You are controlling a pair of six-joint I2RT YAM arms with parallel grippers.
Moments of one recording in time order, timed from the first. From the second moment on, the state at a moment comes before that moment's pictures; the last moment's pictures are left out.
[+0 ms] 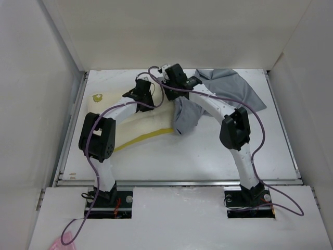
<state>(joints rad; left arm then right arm) -0.38 1.87 1.35 -0.36 -0.09 -0.52 0.64 2.27 2.15 -0.67 0.07 0.03</state>
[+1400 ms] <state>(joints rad) -0.71 1.52 1.06 -0.49 -0.28 -0.45 0.51 1.41 1.41 -0.54 -0.19 0.15</state>
